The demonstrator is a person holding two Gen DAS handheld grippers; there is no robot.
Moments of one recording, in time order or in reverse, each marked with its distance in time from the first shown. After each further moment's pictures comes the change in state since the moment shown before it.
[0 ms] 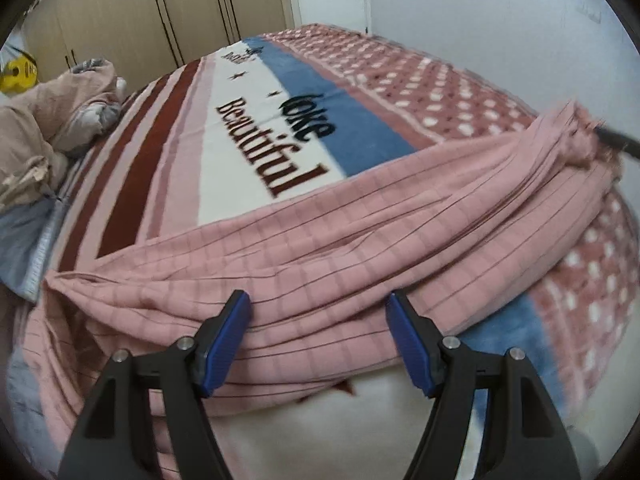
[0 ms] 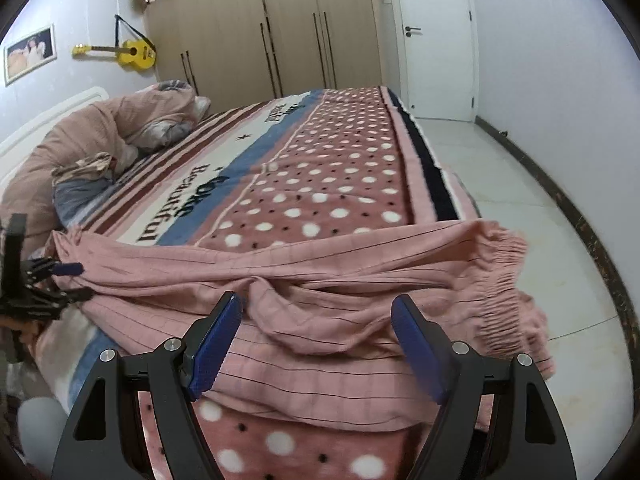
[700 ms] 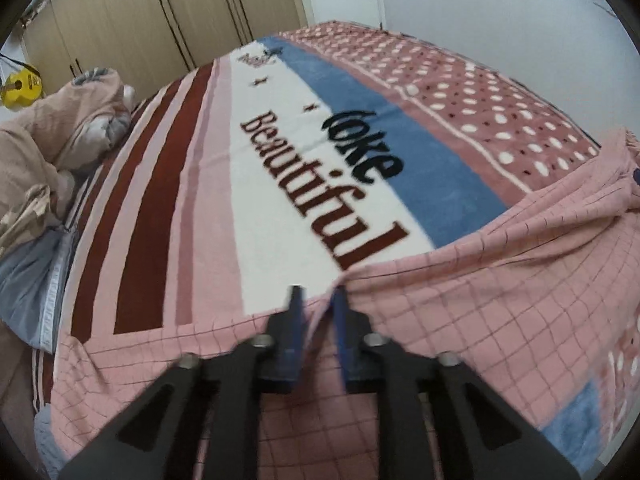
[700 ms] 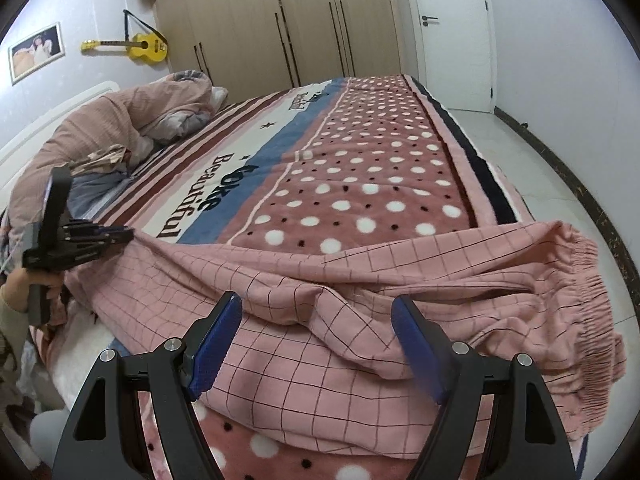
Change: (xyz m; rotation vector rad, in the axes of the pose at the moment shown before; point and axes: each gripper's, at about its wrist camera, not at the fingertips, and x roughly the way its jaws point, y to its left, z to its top) left arm 0.045 0.047 0.061 0.010 0.016 0.066; right arm 0.041 0.039 0.005 -0.002 0.041 0.058
